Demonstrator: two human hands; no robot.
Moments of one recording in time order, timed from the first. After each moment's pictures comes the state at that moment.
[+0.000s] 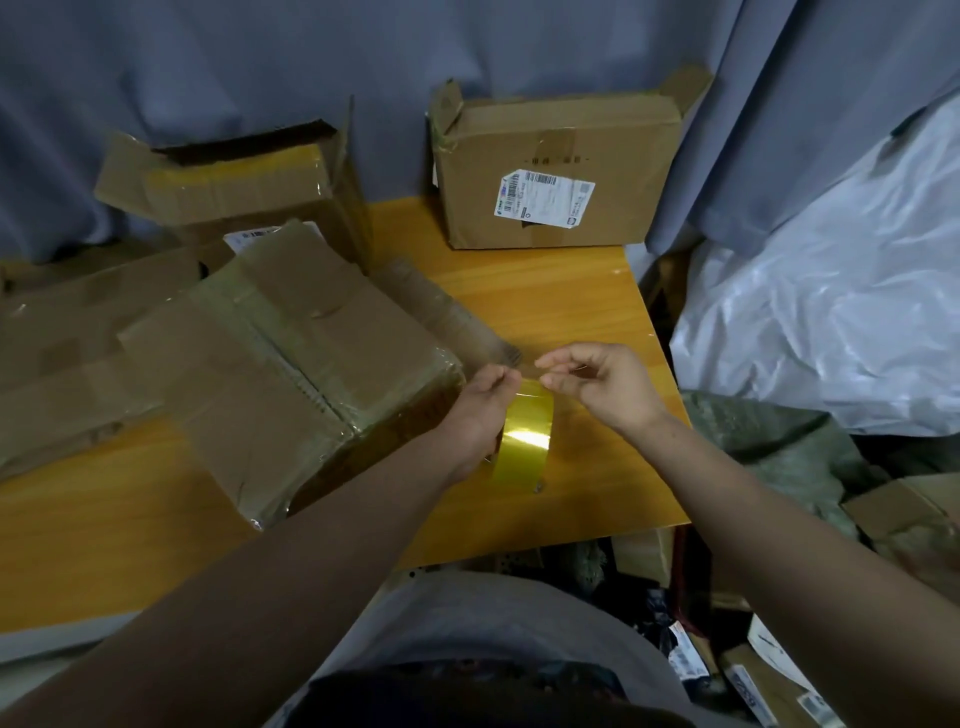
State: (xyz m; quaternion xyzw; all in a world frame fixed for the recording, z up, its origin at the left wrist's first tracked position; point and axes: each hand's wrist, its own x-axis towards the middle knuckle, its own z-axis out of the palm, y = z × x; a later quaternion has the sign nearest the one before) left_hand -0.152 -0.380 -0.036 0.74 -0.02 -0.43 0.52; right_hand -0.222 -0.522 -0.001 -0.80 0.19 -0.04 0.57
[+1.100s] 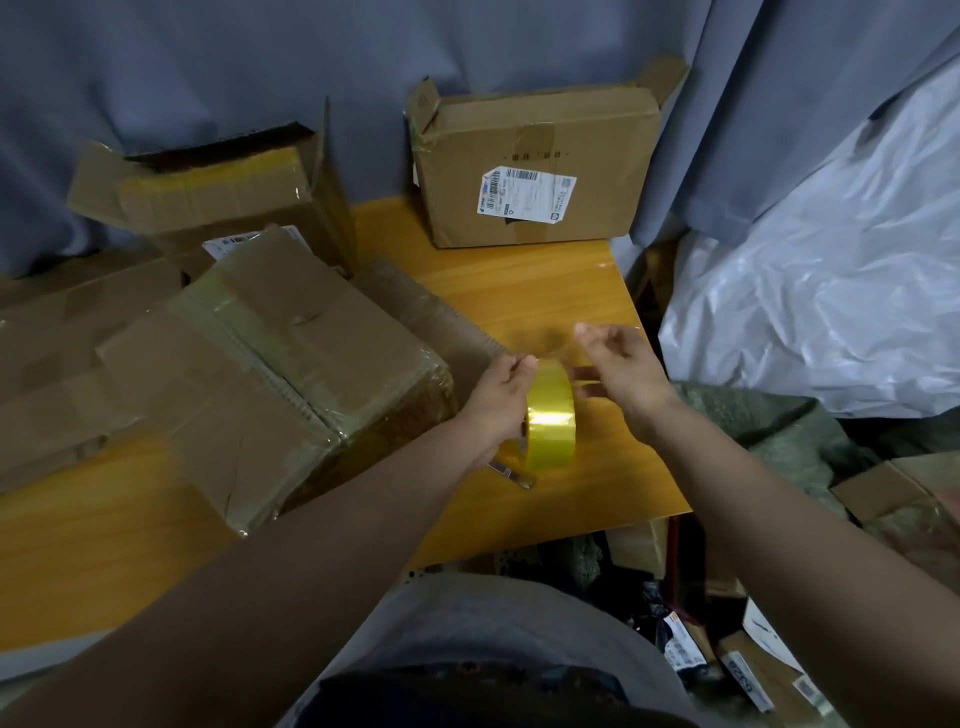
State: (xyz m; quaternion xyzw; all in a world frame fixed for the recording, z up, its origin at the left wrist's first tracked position) left_hand -0.164 -0.410 -0.012 0.75 -0.05 -0.41 0.51; right_hand -0.226 -0.540 -0.004 -0.64 0.39 -0.03 0.66
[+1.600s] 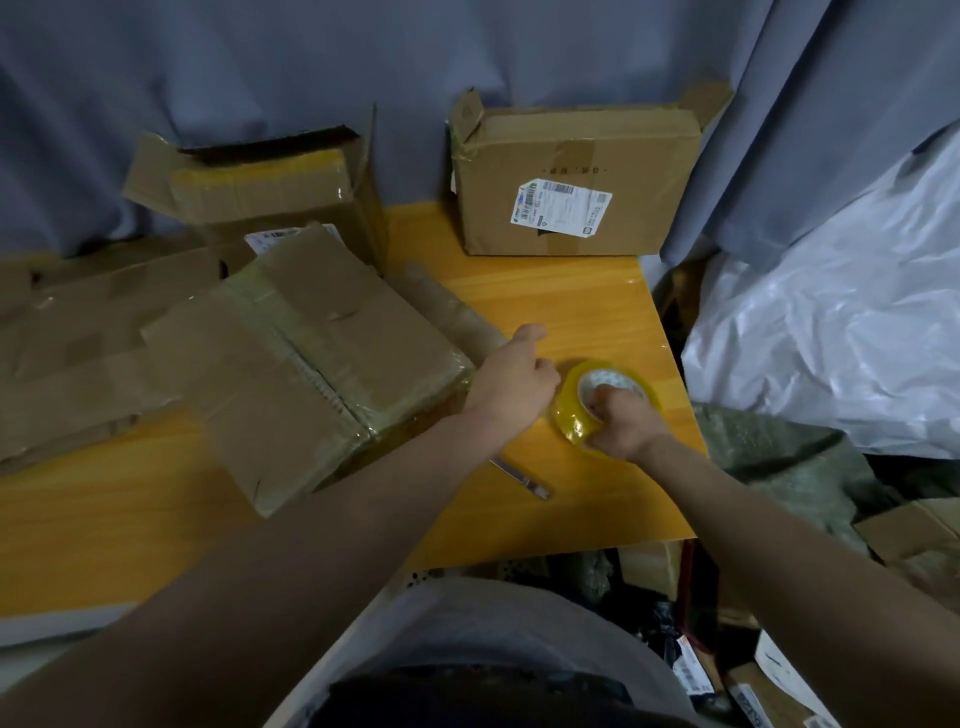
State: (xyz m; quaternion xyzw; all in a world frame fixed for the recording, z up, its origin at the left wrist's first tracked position) left_hand -0.146 -0.402 0.032 0.87 -0.17 -0.28 0.37; right_hand -0.221 -0.531 -0.032 -0.90 0.25 0.24 0.25
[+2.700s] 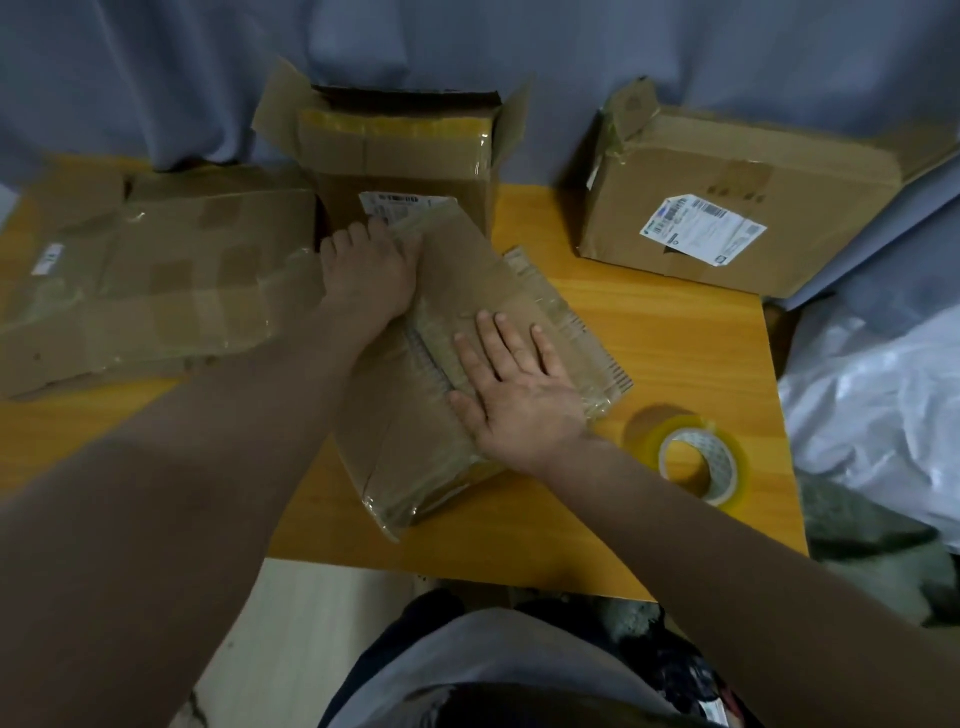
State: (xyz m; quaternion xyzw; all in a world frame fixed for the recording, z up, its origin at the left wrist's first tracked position) left_hand 0.057 -0.228 0.014 1.00 -0.05 -0.04 0.04; right_hand -0.111 -0.361 0.017 -0.99 -0.07 0.12 0.07
